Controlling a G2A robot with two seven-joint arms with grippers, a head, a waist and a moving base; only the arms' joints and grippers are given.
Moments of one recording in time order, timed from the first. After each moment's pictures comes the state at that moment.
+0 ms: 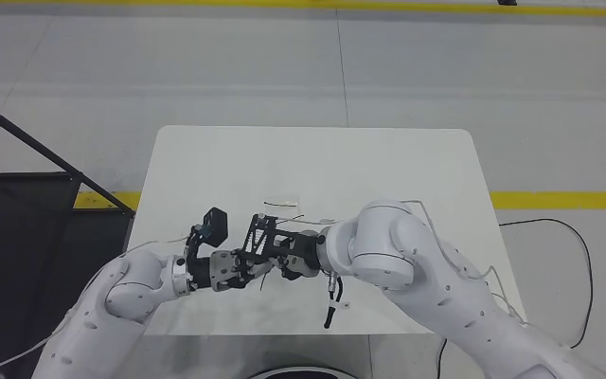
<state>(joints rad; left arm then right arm) 1.39 -0.92 -1.34 -1.75 0.38 -0.90 -0.57 -0.66 -1.25 0.71 -1.87 -0.65 -0.34 1.27</state>
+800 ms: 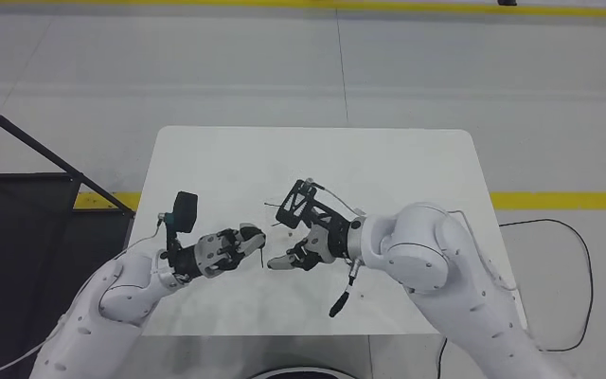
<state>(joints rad) 1.43 -0.93 -1.39 -1.80 0.39 -0.89 -0.29 -0.80 -1.21 0.91 -1.93 -0.59 -0.20 1.16</state>
